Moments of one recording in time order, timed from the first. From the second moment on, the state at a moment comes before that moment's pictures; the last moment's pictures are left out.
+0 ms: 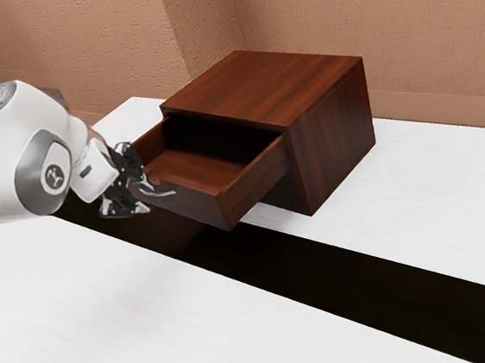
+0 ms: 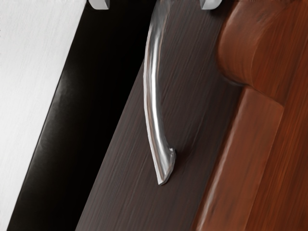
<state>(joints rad) 0.59 -0.08 -0.24 -2.00 -0.13 2.39 1.66</state>
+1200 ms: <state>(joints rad) -0.54 -0.19 -0.06 -1.60 0.18 1.46 0.24</state>
